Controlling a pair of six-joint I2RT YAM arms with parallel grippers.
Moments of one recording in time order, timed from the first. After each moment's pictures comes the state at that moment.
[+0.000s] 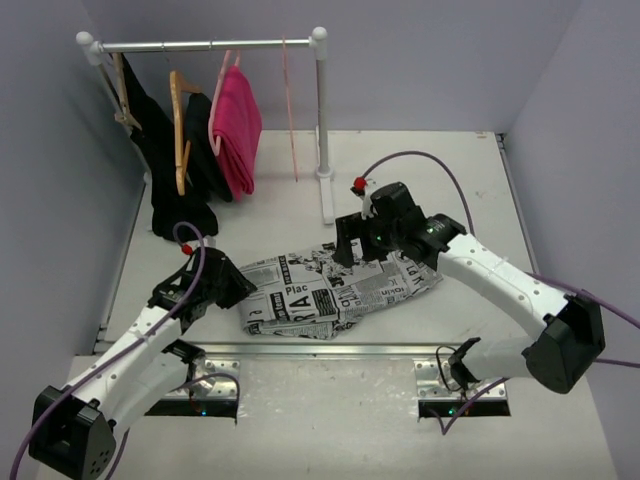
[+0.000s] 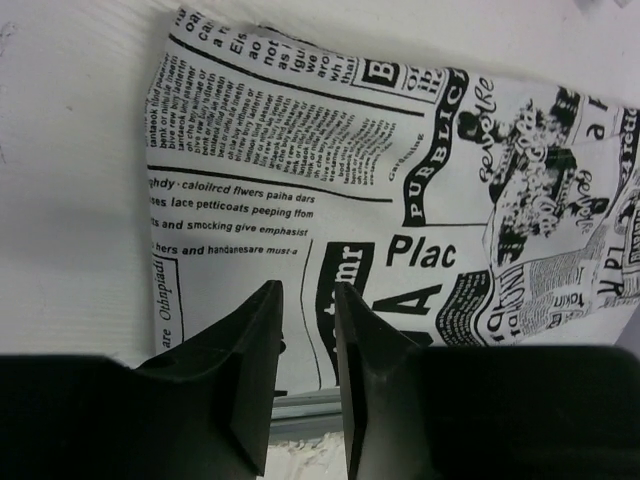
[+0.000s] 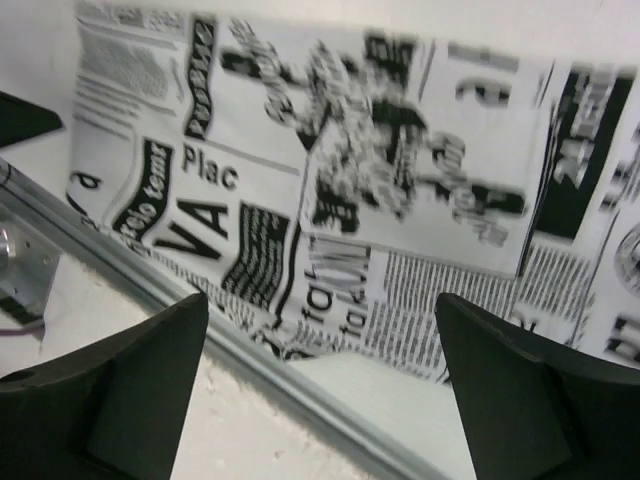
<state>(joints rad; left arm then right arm) -0.34 0.77 0.41 -0.52 -0.01 -0.99 0.64 1.30 0.97 -0.53 -0.15 0.31</state>
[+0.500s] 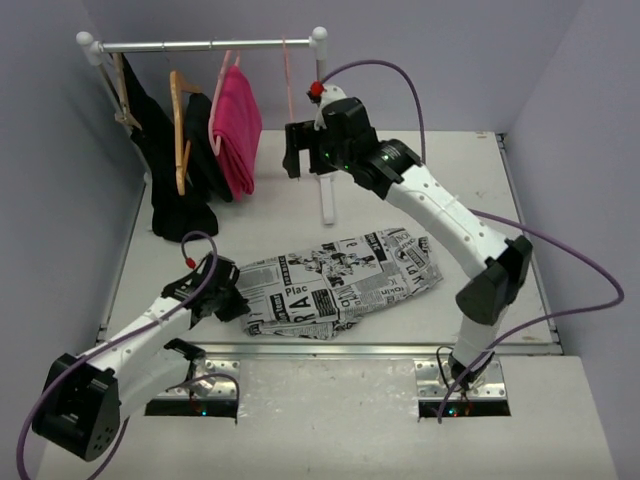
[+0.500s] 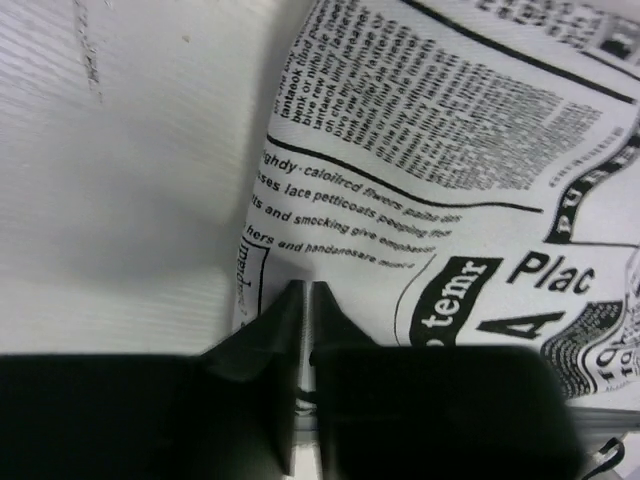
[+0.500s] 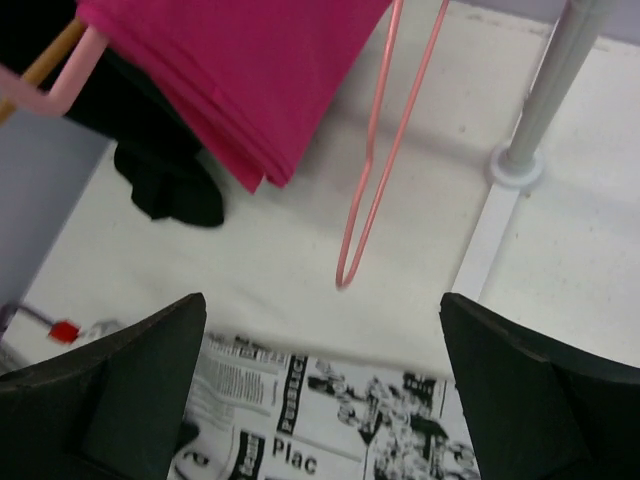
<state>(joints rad) -0.35 0.94 0.36 -0.54 -0.03 -1.01 0.72 1.79 1.88 -0.57 0.09 0.31</state>
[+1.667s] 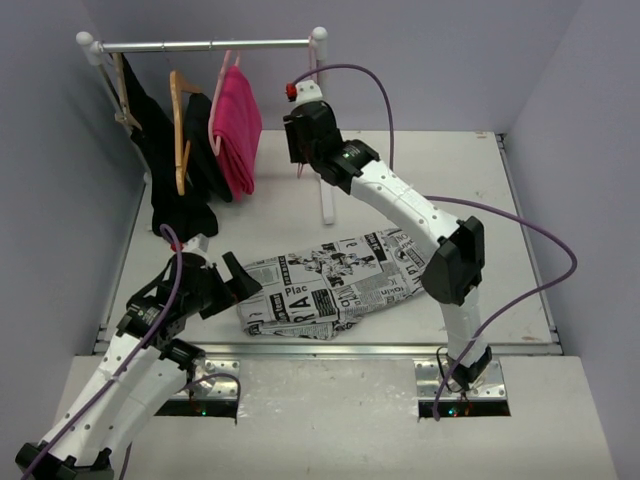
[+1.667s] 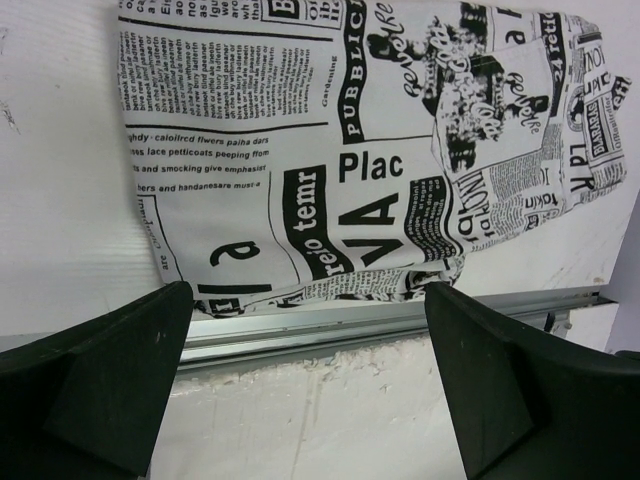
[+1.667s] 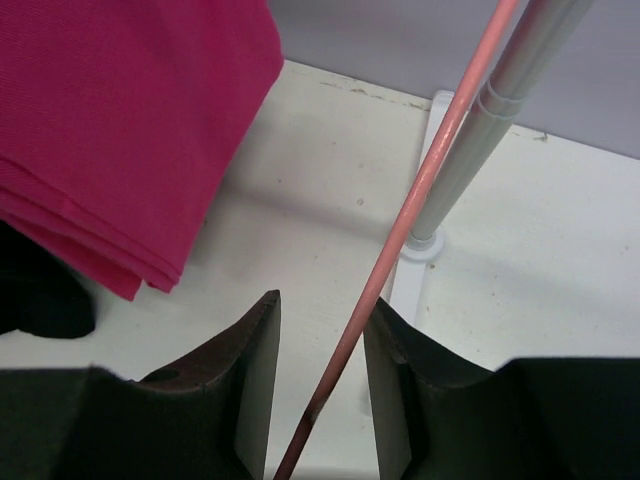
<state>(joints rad) -0.36 0.53 0.56 -0.82 0.08 -0.82 0.74 2.10 2.10 -0.43 0.41 0.17</state>
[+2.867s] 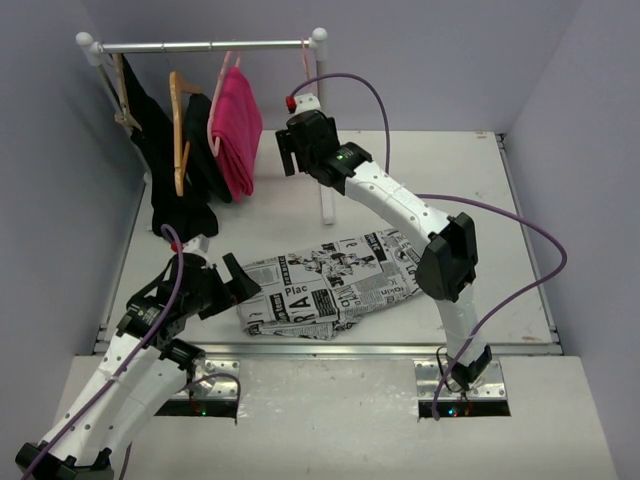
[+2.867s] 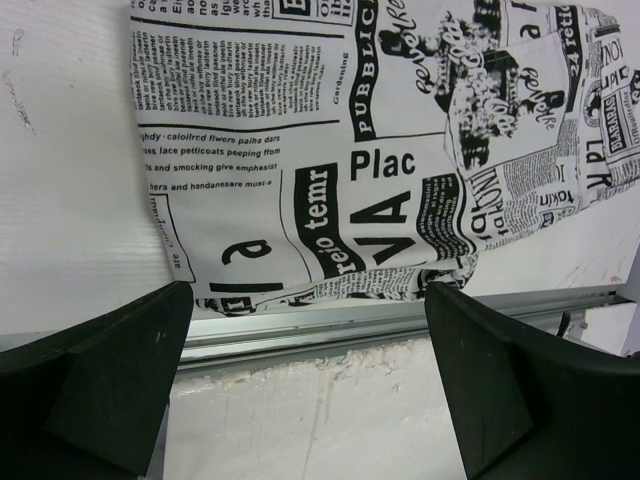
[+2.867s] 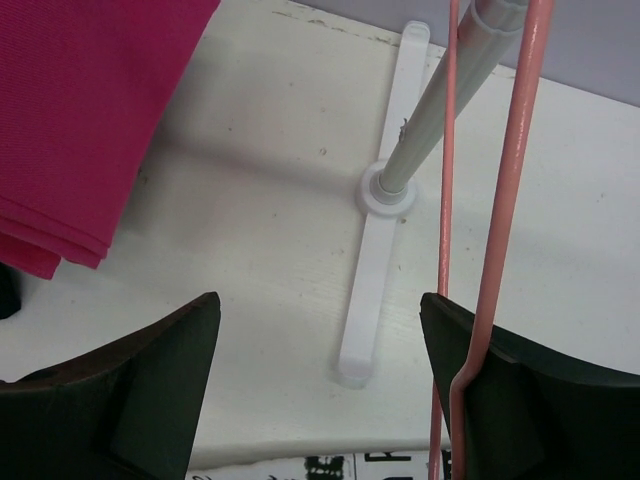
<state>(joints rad) -0.36 0.54 0.55 -0.84 0.07 -0.80 0.74 2.11 2.07 -0.52 0.46 0.18</state>
